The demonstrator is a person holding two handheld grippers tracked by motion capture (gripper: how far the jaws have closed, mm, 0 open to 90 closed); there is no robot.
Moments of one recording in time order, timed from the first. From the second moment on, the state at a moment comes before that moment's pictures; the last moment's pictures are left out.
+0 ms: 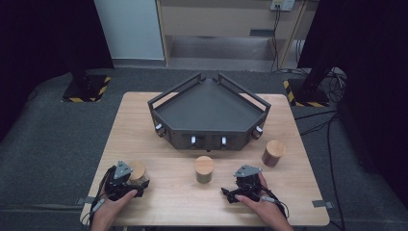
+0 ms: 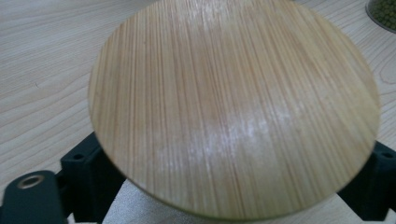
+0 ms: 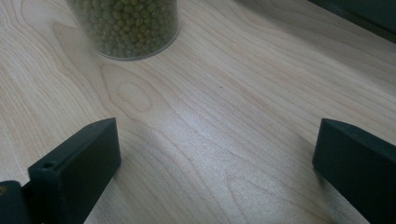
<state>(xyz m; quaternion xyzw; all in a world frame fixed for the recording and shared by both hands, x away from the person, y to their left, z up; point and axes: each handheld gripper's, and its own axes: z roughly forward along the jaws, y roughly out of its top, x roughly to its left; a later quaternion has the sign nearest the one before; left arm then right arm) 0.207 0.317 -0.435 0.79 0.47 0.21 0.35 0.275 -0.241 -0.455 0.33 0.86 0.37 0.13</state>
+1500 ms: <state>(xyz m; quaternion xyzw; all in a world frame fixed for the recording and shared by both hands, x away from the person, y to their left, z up) 0.204 0.300 -0.390 0.80 0.43 0.23 0.35 0.275 -0.241 -0.455 0.33 0.86 0.37 0.14</state>
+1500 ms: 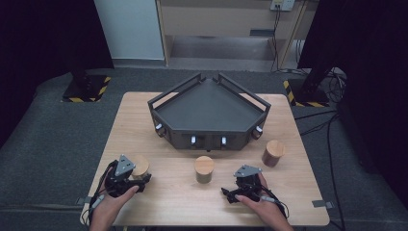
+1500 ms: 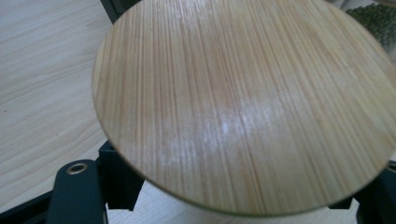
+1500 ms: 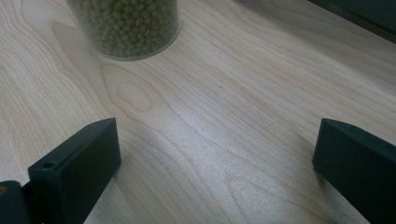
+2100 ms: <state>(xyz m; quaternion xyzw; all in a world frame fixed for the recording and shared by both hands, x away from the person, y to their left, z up) 0.216 0.291 -0.366 0.81 0.41 0.23 0.35 0.275 -0.241 -0.455 0.33 0.86 0.37 0.13</state>
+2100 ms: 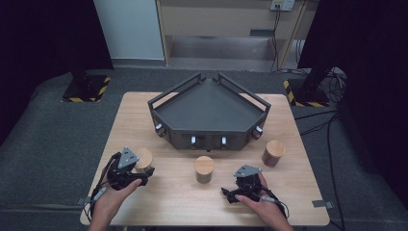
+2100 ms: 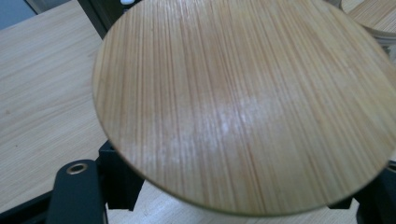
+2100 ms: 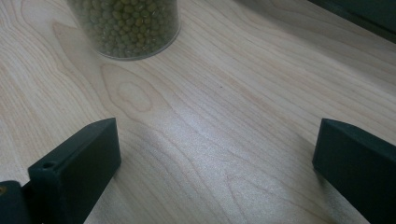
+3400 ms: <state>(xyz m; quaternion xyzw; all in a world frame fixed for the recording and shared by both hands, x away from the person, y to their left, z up) 0.240 0.267 -0.326 0.83 0.38 0.23 0.35 0.275 -0.241 -0.455 0.33 0.86 0.37 0.13</state>
